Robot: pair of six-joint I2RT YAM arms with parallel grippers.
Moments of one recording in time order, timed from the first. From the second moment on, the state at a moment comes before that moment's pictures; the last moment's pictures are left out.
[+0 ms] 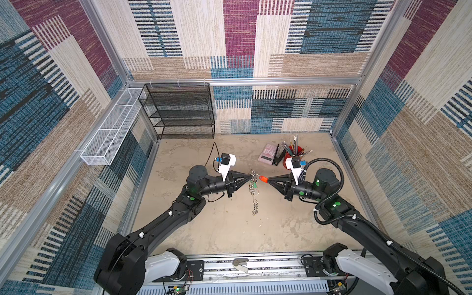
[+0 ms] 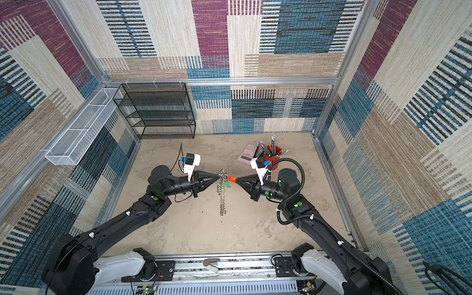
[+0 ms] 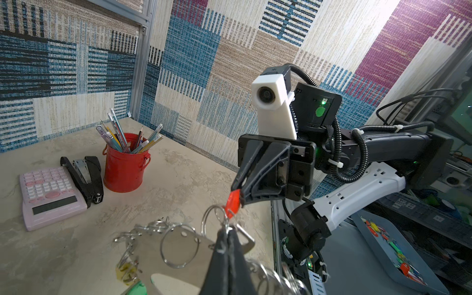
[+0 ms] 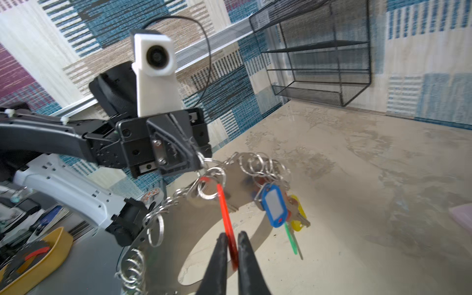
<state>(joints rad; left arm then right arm) -0.52 1.20 0.71 0.53 0.82 -0.37 0.43 0.96 0.63 0.22 -0.70 0.33</state>
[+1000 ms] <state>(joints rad) -0.65 1.67 0.92 0.51 0.71 -0.37 0.38 0.93 0.58 0.14 -0.30 0.39</state>
